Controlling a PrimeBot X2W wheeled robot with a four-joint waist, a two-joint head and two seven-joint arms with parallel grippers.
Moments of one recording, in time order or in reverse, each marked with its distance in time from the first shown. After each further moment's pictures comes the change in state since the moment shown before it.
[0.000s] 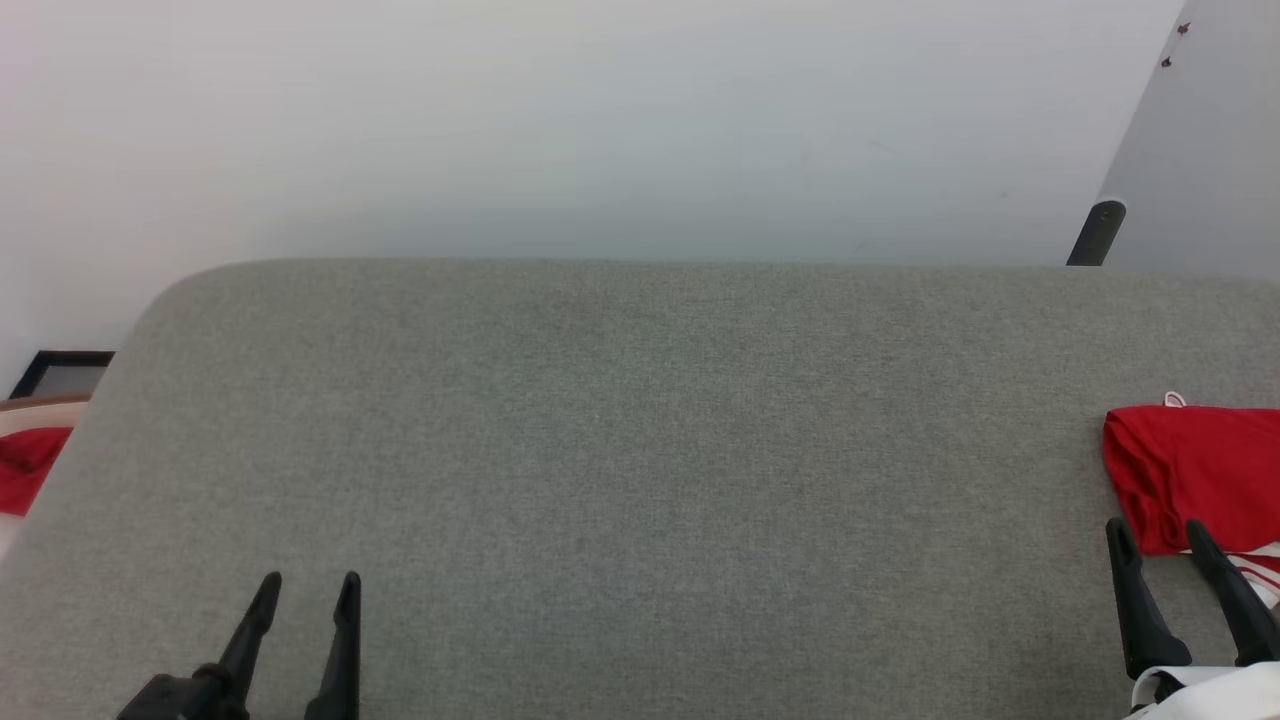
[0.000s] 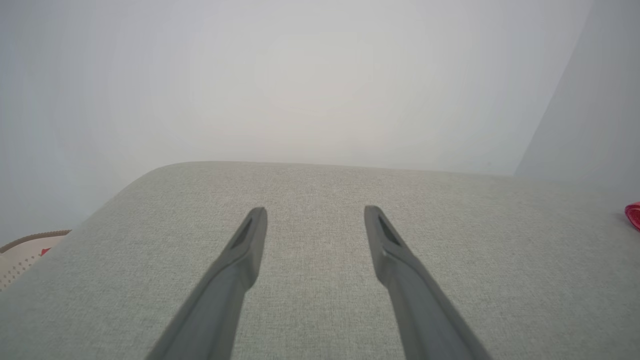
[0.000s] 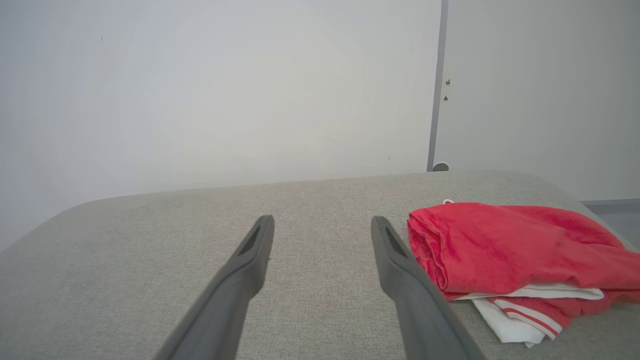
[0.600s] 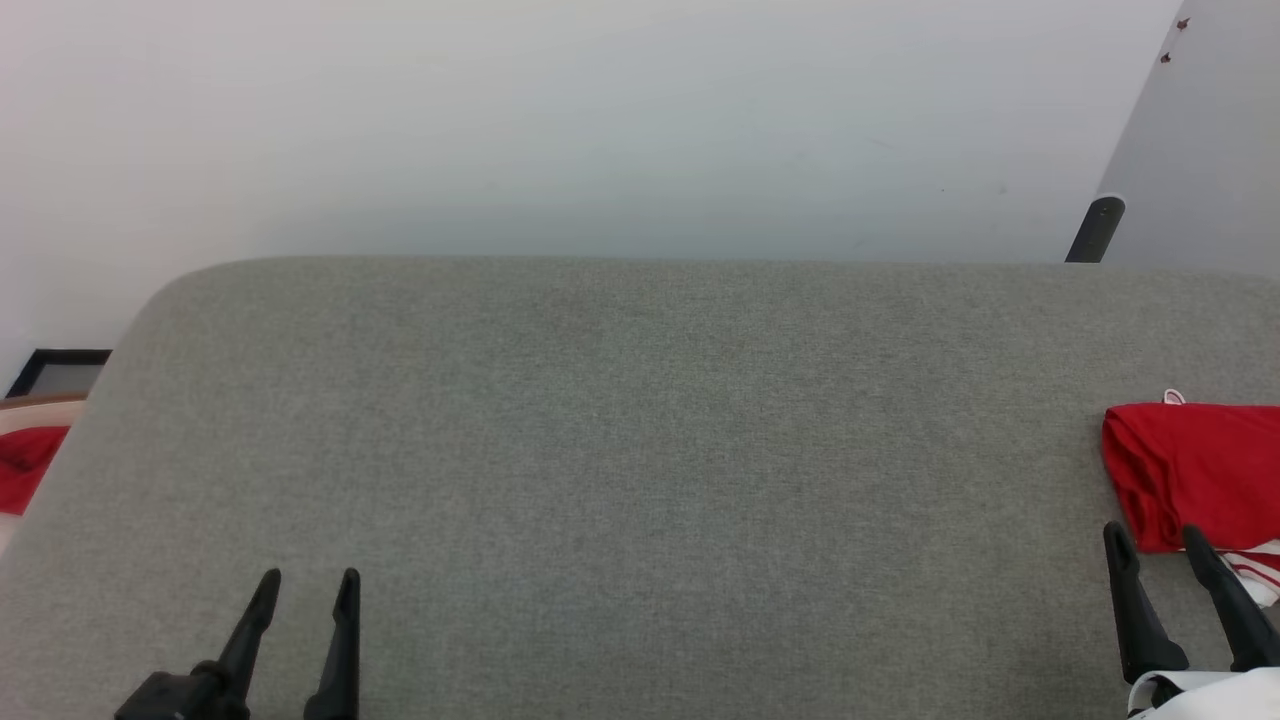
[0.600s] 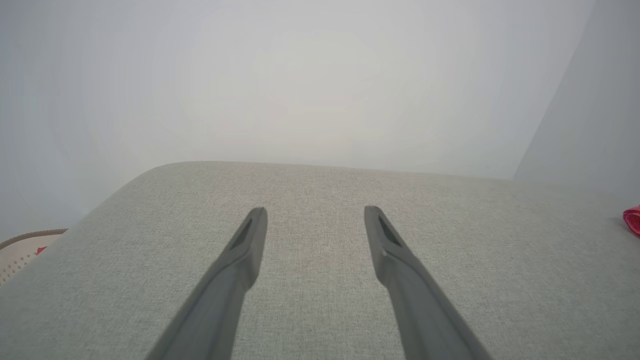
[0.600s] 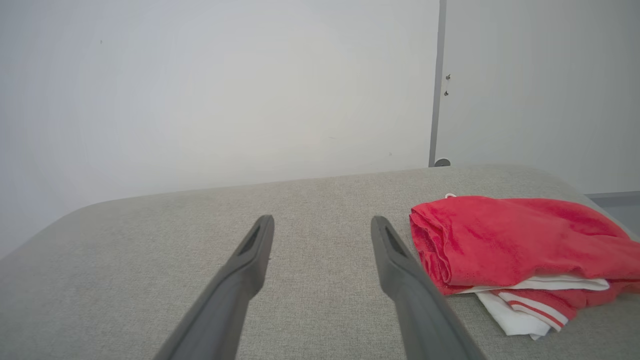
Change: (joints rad) left arm -0.005 -0.003 0.001 -0.001 -0.011 0.000 0.000; right arm 0.008 0.009 0.001 -0.003 0.011 0.000 -0.005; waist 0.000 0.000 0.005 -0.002
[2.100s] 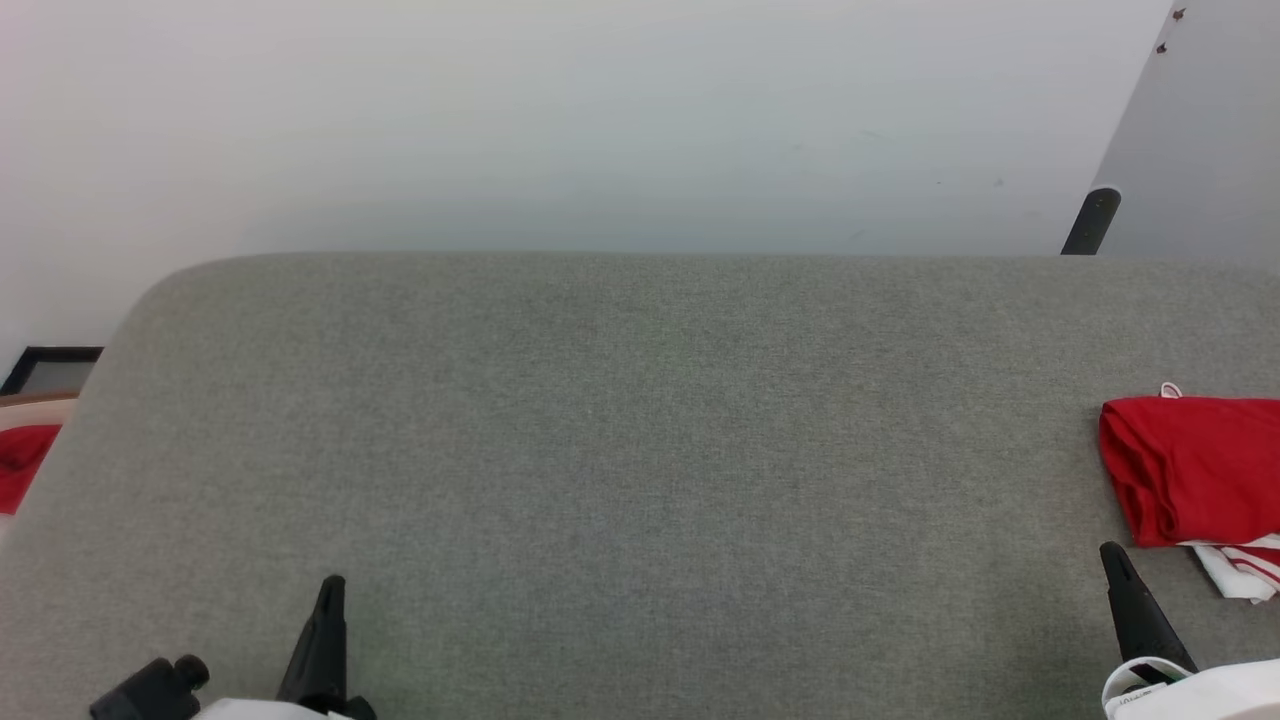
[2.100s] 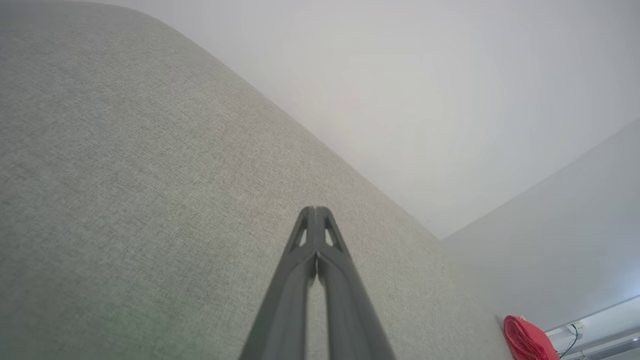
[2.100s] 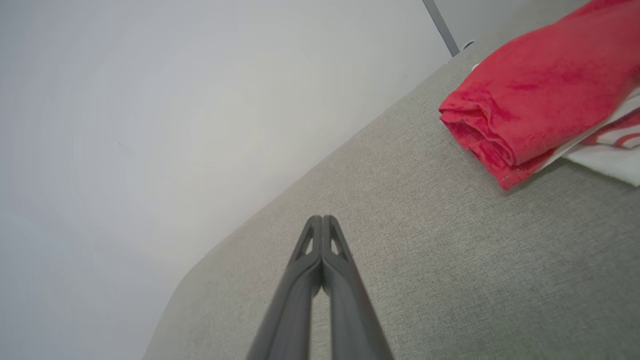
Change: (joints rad) left arm -0.060 -0.089 0.021 0.095 -0.521 0.000 0.150; right arm -0.060 0.059 -0.001 0.168 0.502 0.000 0.046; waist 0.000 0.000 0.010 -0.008
